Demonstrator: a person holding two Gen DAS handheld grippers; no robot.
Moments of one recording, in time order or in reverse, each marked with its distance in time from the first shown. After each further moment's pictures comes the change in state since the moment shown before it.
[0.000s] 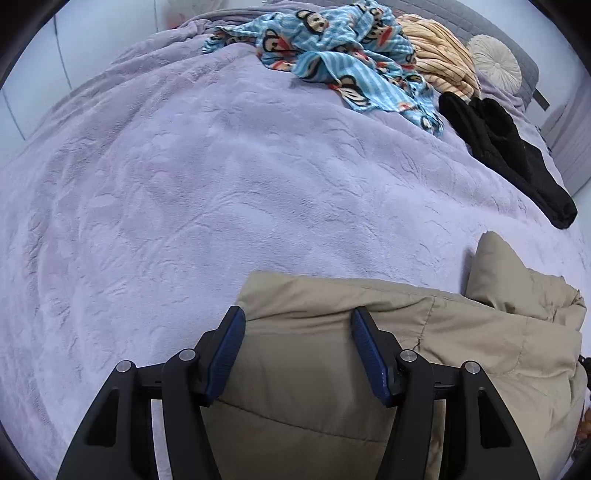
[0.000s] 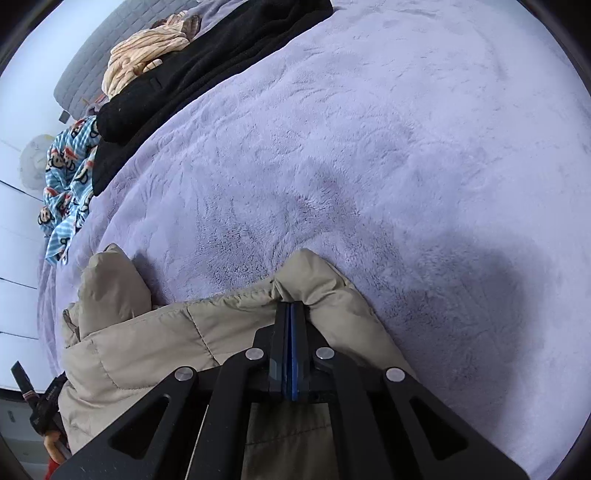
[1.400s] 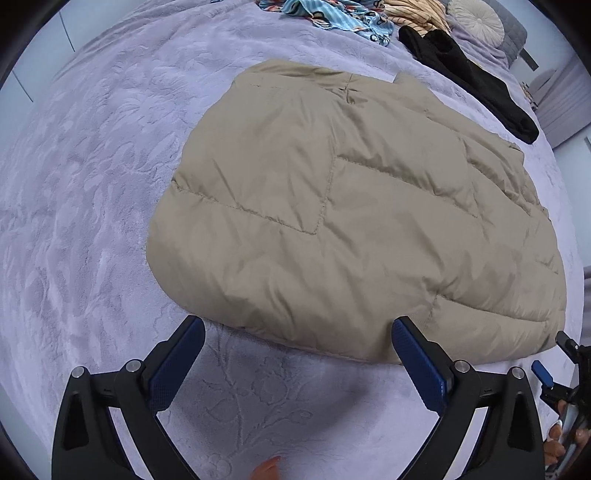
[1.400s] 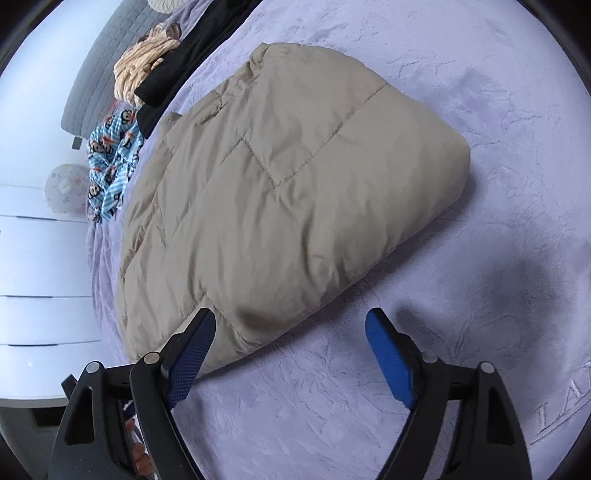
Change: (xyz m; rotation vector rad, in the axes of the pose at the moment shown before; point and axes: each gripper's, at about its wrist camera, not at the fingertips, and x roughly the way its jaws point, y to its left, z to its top) left arm -0.121 -0.006 -0.182 0.024 0.229 -0.039; right arm -0.117 -0.031 -0.210 0.253 0.096 0.183
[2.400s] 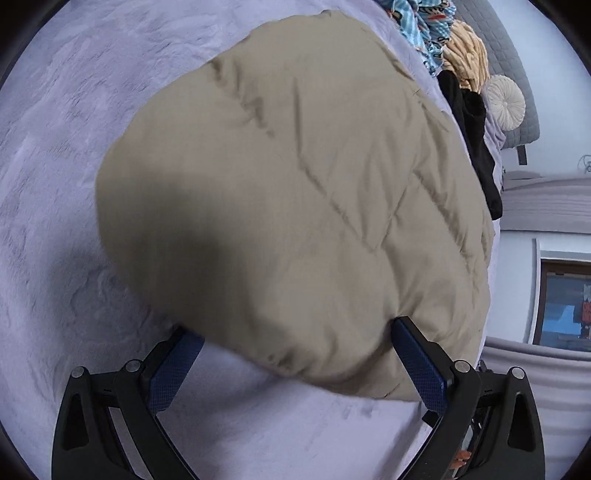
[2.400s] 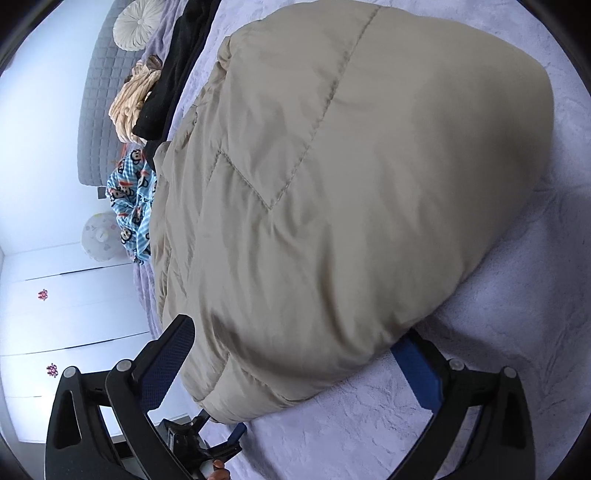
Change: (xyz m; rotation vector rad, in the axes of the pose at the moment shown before) left arm 0.061 0.074 0.001 -0.371 0.097 -0.449; right arm 0.052 -0.013 0.019 0.216 0.030 0.222
